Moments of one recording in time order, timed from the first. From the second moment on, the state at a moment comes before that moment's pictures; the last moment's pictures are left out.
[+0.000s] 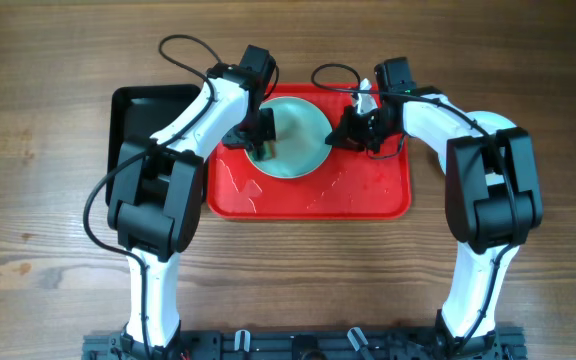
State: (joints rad) left arm -0.38 2.19 1.65 -0.97 0.07 -0.39; right arm 0.18 2.16 1.37 -0.53 -0.68 0.42
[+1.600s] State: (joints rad) left arm -0.49 2.19 1.64 -0.55 0.22 -0.30; right arm 0.17 2.16 1.37 -0.53 -0.66 0.44
